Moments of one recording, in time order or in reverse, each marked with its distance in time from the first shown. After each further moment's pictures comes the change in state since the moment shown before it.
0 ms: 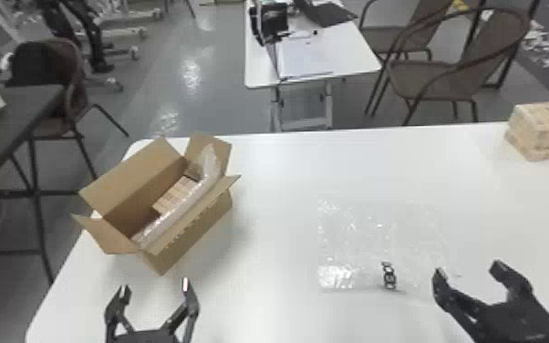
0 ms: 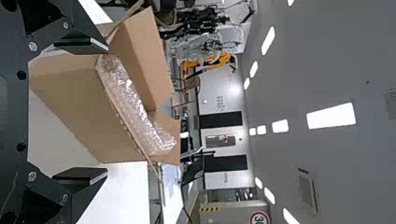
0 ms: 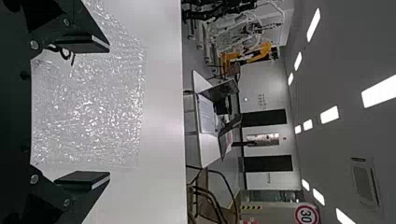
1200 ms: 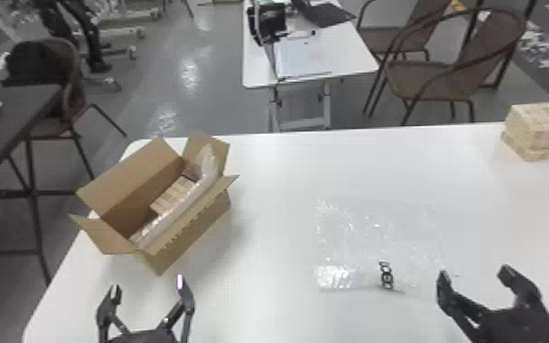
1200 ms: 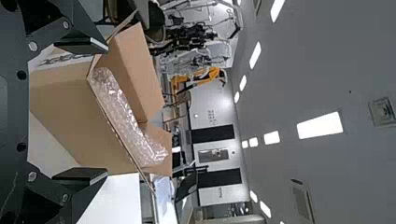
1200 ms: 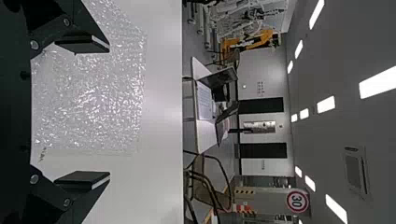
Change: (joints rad) left arm -0.005 0.000 -0.019 0.014 -0.085 -0.045 0.113; right arm 0.040 0.028 0.000 -0.023 0.059 -0.036 -0.060
